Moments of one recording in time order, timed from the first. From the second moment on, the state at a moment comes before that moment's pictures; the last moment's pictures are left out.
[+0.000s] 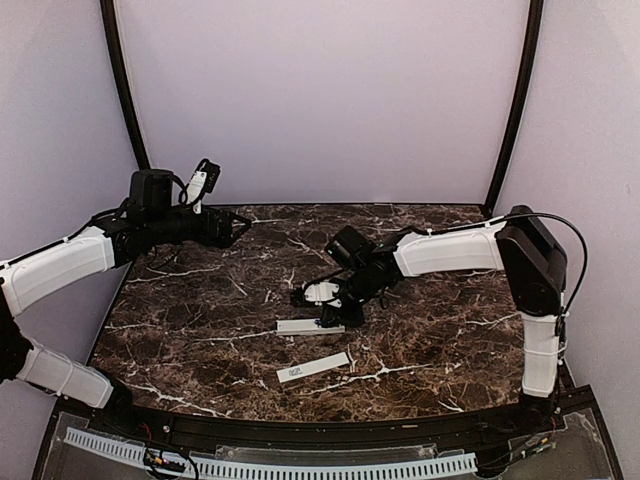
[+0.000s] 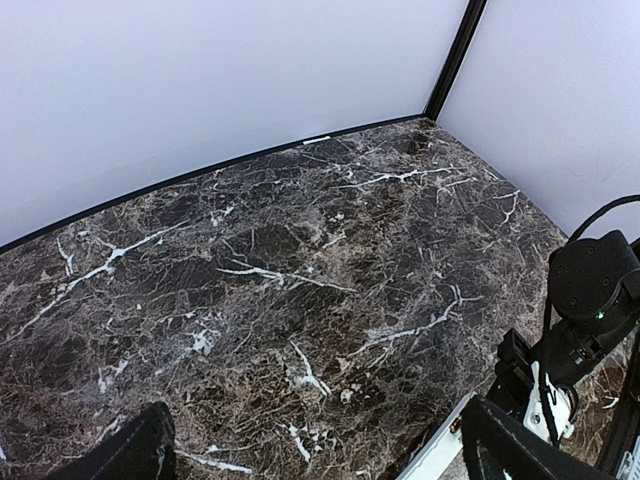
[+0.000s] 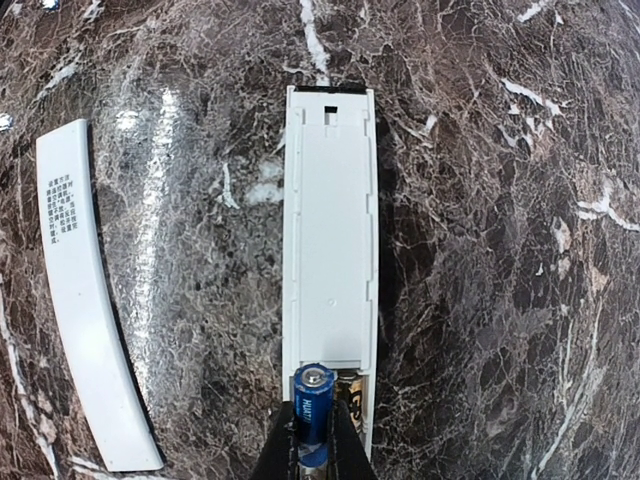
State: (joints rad) left arm -0.41 1.28 0.98 -0.13 0.29 -0.09; right arm 0.89 2.03 1.42 -0.53 -0.32 -0.74
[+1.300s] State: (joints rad) left arm -0.41 1.28 0.98 -0.13 0.29 -0.09; right arm 0.88 2.03 1.47 -0.63 -0.29 -0.76
